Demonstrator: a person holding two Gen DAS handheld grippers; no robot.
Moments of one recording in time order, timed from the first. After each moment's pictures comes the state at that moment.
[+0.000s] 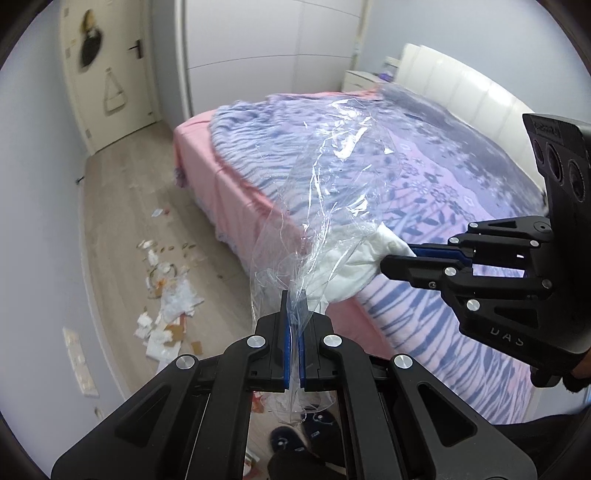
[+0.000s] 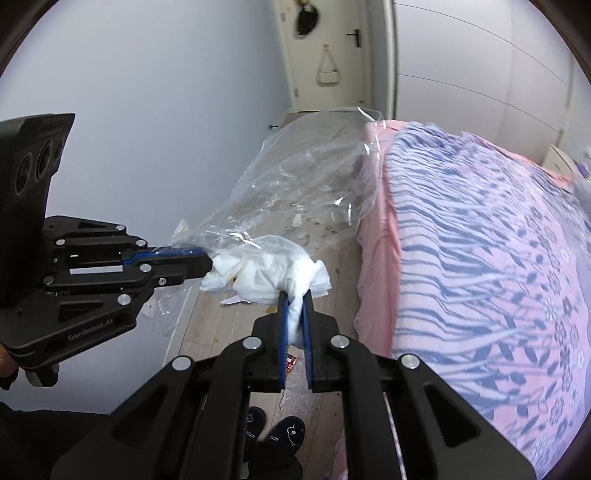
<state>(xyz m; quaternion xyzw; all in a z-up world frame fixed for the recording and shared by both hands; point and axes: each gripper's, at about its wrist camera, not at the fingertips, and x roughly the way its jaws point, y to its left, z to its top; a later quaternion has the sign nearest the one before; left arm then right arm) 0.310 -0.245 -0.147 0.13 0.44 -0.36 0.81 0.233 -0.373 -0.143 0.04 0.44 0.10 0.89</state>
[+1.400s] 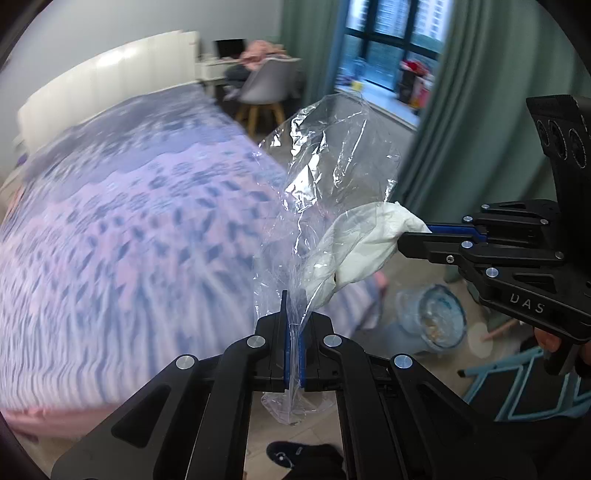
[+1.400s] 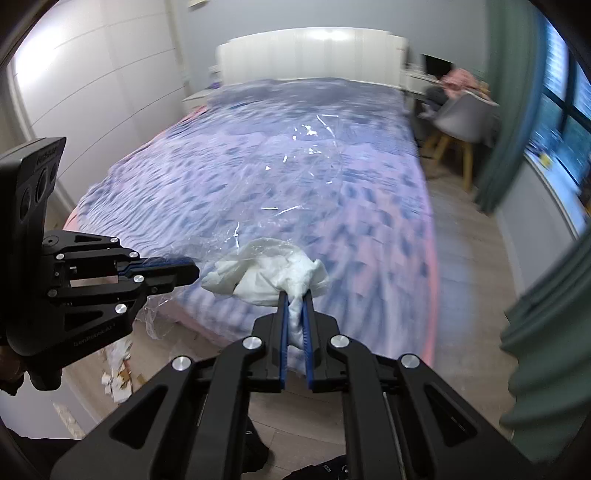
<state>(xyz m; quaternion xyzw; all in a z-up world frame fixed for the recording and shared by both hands) -0.055 -0.375 -0.148 0.36 0.23 -0.82 0.39 -0.210 -0.359 -0.136 0.30 0.32 -0.53 0.72</state>
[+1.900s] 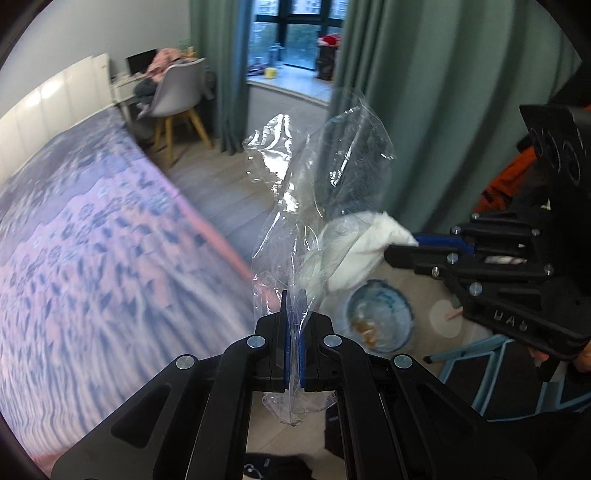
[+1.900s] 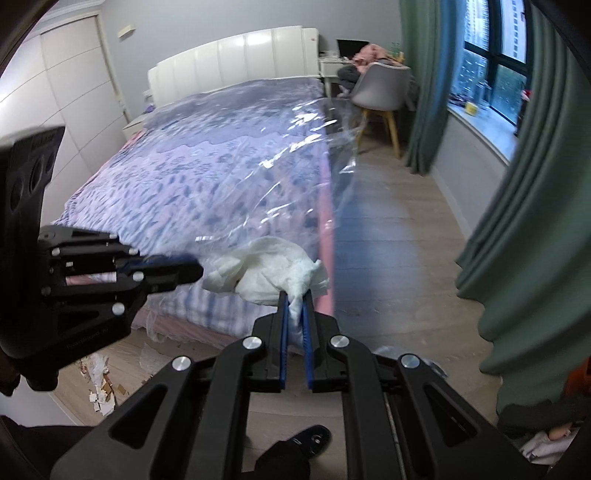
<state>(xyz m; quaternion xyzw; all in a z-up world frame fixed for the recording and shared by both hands) -0.274 -0.315 -0.138 0.39 0.19 -0.86 0.28 -0.397 -0.280 -0.140 0.34 0.29 -0.60 0.66</state>
